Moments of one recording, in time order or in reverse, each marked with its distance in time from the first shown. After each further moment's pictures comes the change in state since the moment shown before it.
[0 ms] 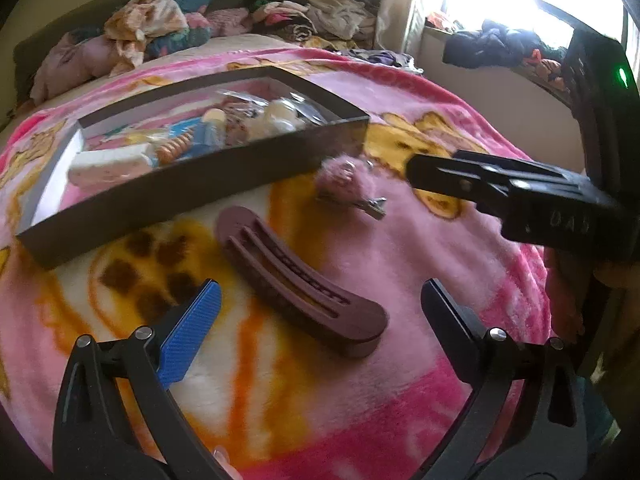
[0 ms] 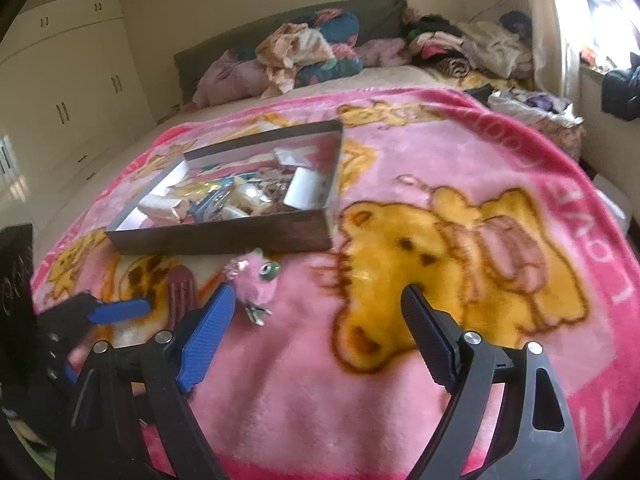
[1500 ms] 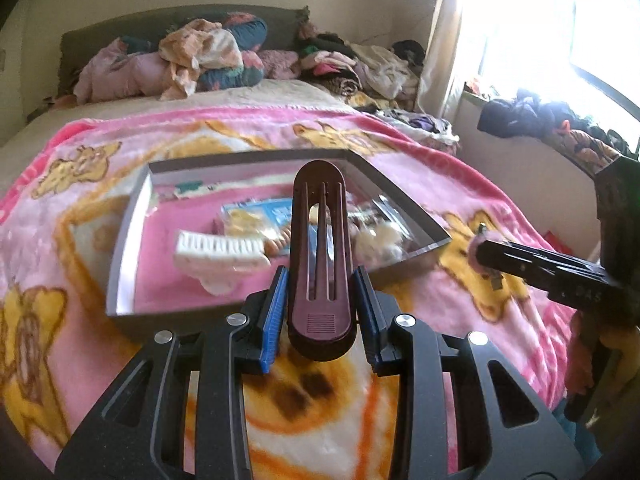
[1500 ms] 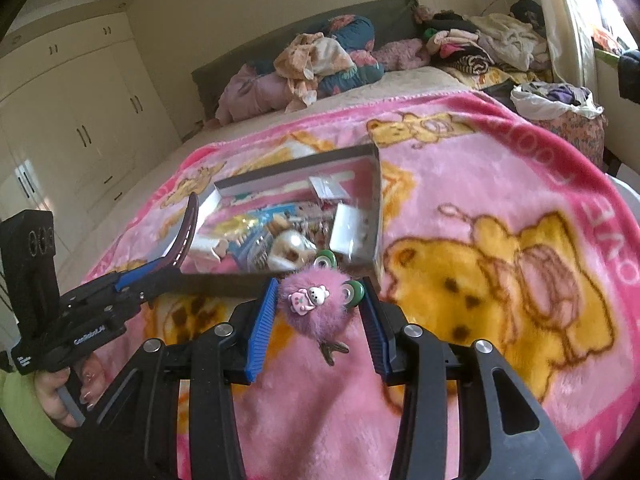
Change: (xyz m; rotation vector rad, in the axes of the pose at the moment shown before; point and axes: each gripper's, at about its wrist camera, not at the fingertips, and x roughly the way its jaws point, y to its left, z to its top) left arm -0.043 0.079 0.049 -0.140 -0.191 0.072; right arm -0.011 0.013 0.036 0.046 -0.049 0.104
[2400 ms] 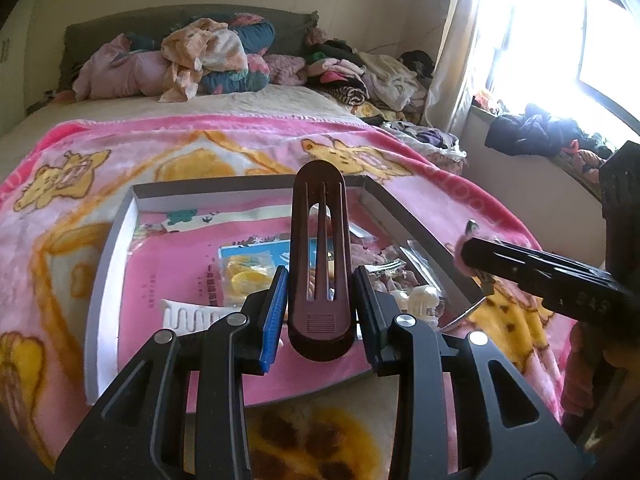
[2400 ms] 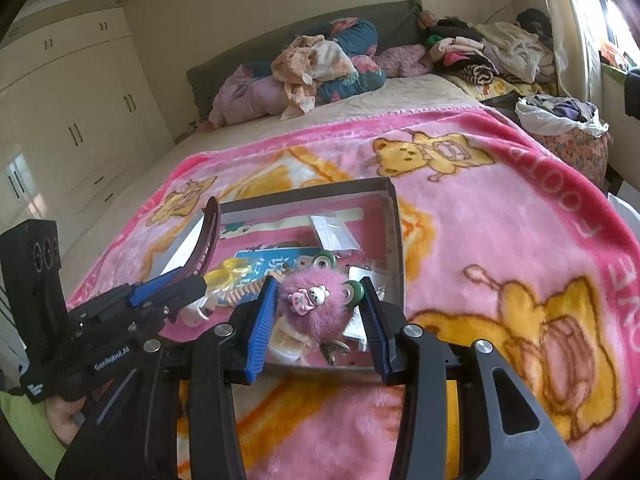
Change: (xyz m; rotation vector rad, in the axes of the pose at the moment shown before) left arm 0.044 0.015 0.033 -0.037 -0.019 -0.014; right arm 0.052 0.010 0.050 -0.016 0.009 -0.034
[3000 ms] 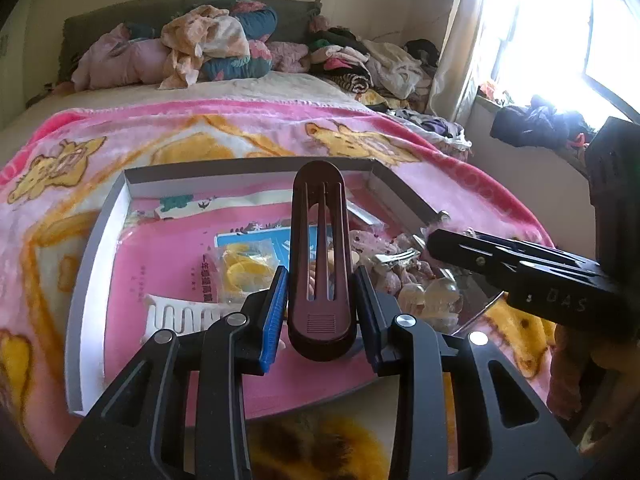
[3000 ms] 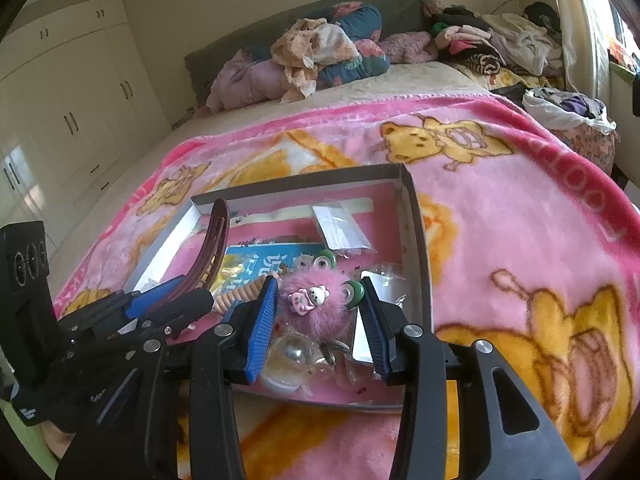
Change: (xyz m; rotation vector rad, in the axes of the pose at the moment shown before) left arm 0.021 0.004 -0.003 -0.006 0.047 0.010; right arm 0.044 0.005 0.006 -0.007 0.053 0.001
